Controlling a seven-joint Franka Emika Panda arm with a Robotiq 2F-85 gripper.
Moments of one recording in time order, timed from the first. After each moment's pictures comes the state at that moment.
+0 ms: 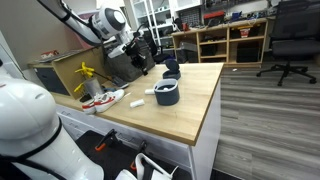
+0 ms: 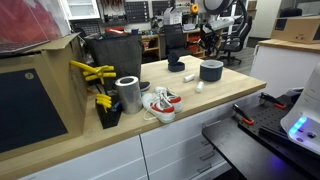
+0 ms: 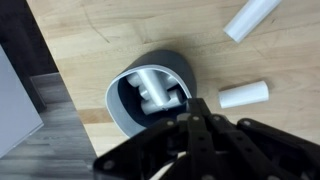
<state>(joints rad) 0.06 -0.08 0.05 -2.43 -0.33 2.38 0.55</state>
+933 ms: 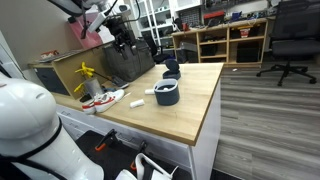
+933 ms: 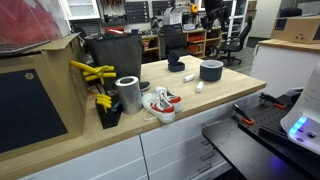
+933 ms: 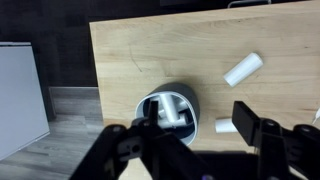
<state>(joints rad) 0.07 -0.26 0.11 -2.28 -0.22 1.87 0.34</state>
